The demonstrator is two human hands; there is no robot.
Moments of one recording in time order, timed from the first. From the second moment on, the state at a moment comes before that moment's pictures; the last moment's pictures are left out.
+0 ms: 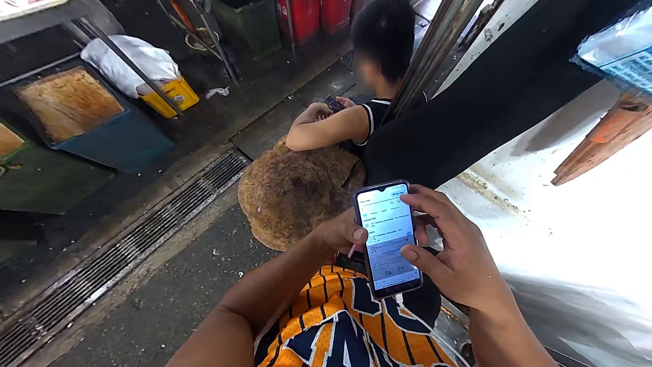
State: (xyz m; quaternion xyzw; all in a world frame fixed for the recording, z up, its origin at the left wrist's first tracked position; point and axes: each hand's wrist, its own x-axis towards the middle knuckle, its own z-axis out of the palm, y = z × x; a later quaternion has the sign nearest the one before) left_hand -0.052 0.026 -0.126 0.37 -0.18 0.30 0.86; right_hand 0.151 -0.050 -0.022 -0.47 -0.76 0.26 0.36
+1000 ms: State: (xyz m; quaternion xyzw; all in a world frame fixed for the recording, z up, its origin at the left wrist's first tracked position) left_hand -0.052 0.026 -0.132 0.38 -0.18 0.31 0.85; right_hand 0.160 -0.044 -0.020 -0.44 -0.76 0.31 0.38
